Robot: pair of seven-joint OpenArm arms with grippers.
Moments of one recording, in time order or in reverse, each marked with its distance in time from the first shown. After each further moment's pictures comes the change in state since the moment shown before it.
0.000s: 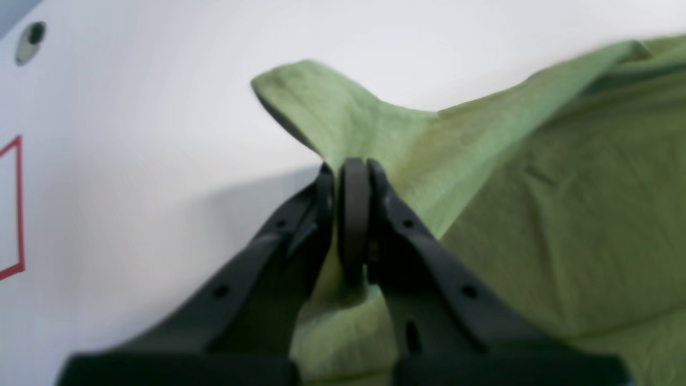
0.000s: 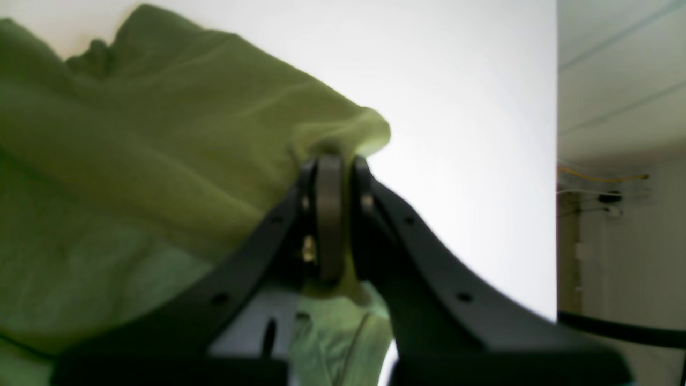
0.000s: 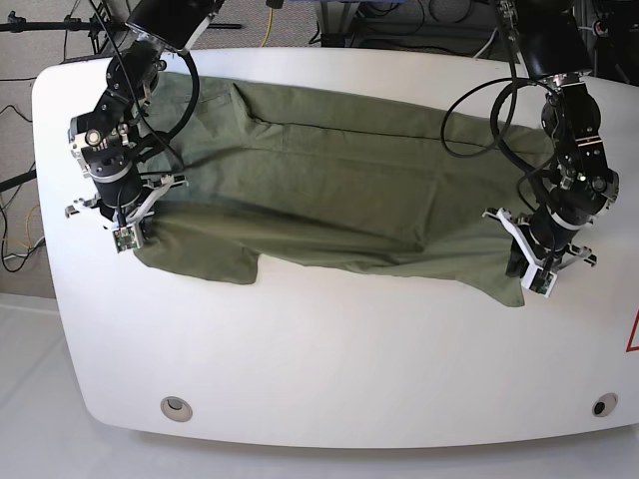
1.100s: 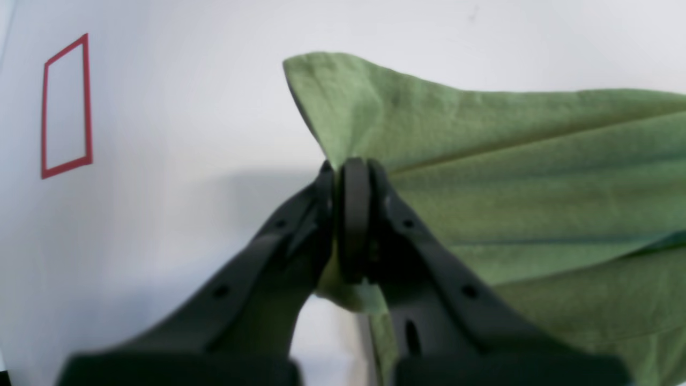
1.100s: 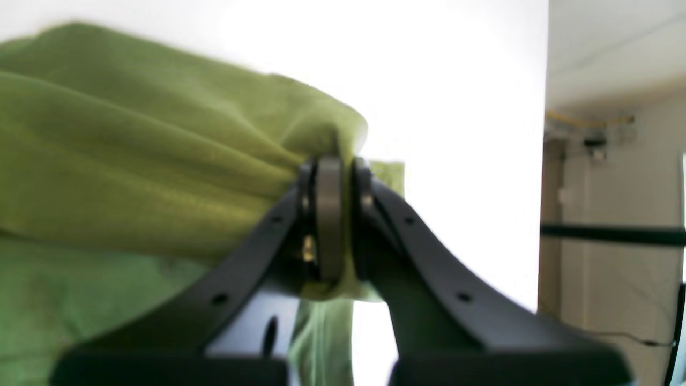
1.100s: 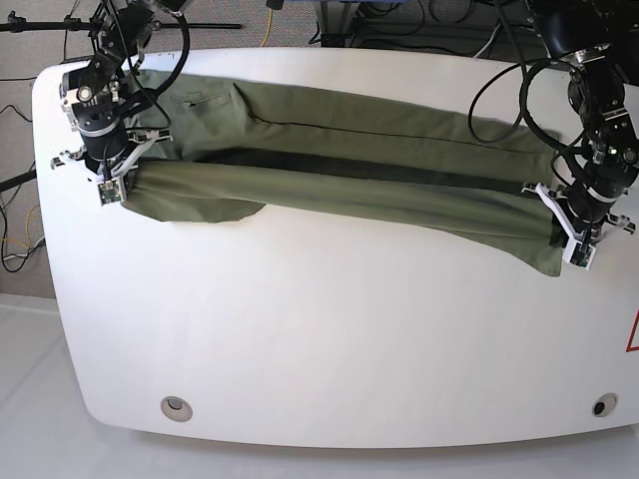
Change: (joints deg) left arm 5.3 -3.3 -8.7 2.5 -0.8 -0.5 4.3; right arm -9.2 -0.2 6.0 3.6 0.1 0.2 0.2
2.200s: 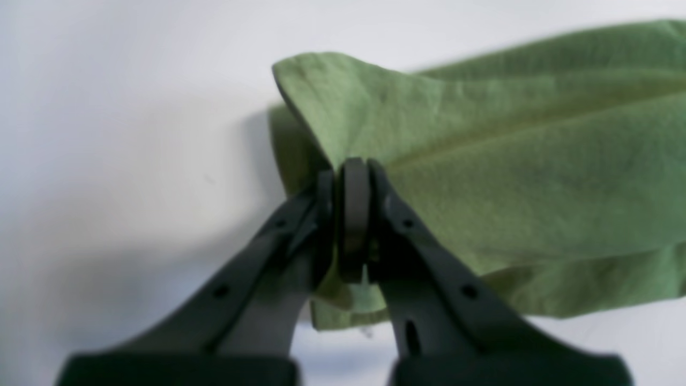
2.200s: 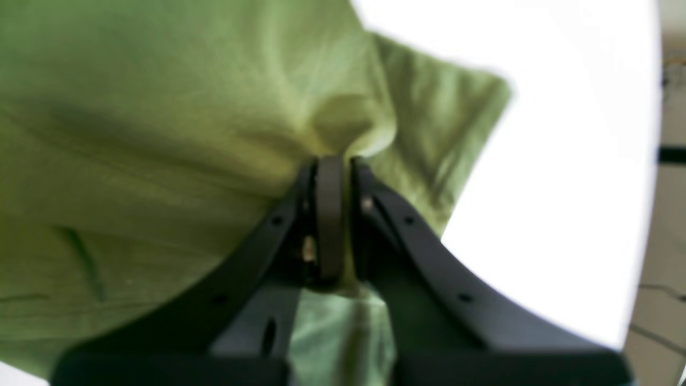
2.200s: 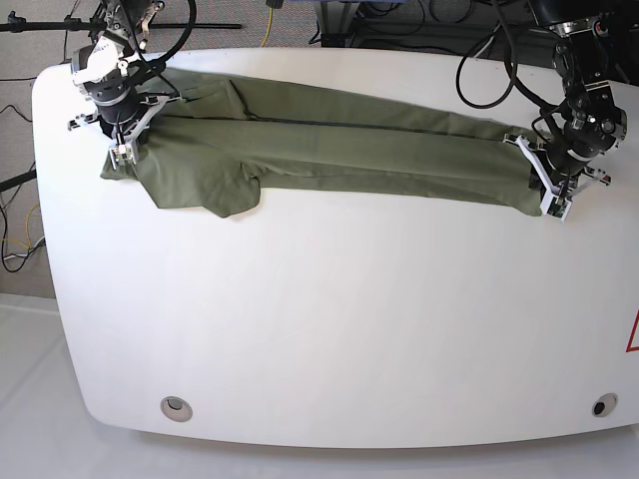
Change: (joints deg) left arm 9.1 1.9 1.5 -4.4 0.6 0.3 -0.2; right arm -5.9 0.0 -0.1 -7.9 -0.2 0.0 0.3
